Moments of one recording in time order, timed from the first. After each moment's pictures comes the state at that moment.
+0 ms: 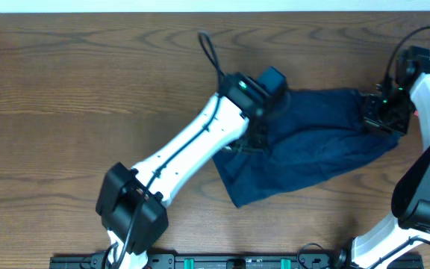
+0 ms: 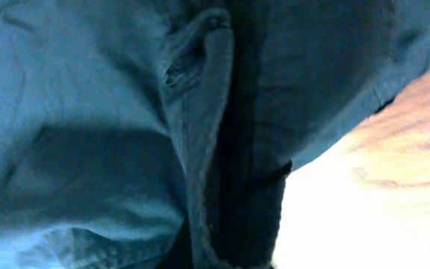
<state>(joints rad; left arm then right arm) -0.79 1.93 1.80 -1.40 0.05 -0.65 -0.28 1.88 1.51 -1.27 -0.09 0.15</state>
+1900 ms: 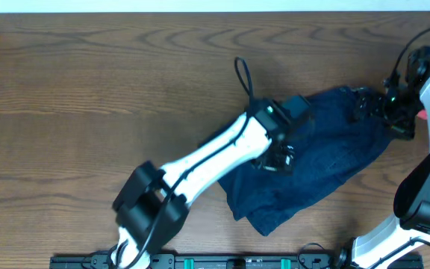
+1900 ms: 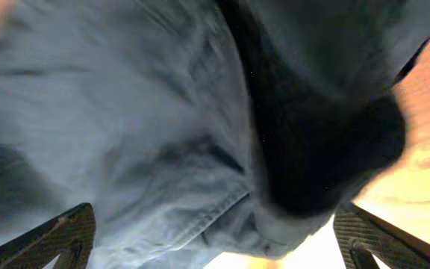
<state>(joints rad) -0.88 2.02 1.71 -1.24 0.12 -0.67 -0.31 1.87 1.59 -1.29 -0.17 0.10</state>
